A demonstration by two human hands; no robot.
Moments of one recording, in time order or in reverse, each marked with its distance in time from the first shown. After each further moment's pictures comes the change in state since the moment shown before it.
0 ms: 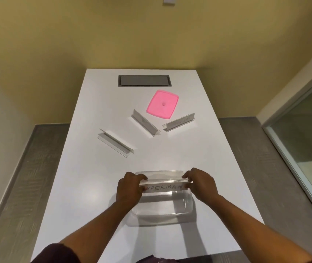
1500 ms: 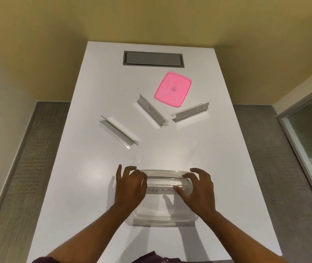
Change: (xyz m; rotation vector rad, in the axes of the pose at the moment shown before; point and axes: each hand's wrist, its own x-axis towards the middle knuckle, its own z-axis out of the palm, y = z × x) left_hand 0.016 -0.028 0.032 0.094 0.249 0.154; right_hand 0.003 -0.011 0.061 0.176 0.239 0.017
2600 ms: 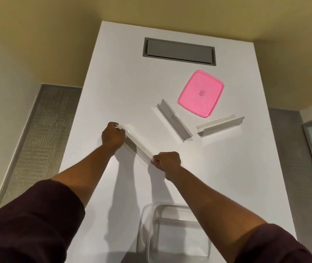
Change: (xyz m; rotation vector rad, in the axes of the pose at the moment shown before) left_hand 0.246 -0.176 -0.013 -0.582 -0.021 -0.887; right_hand 0.225 -0.163 0.126 0.893 -0.437 0.924
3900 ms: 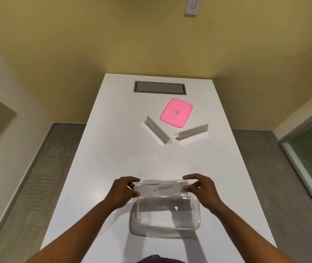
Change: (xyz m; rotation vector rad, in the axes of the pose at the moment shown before) left_hand -0.279 -0.073 -0.034 0.209 -0.410 0.385; right_hand -0.170 0.113 -0.229 -0.407 -0.045 -0.691
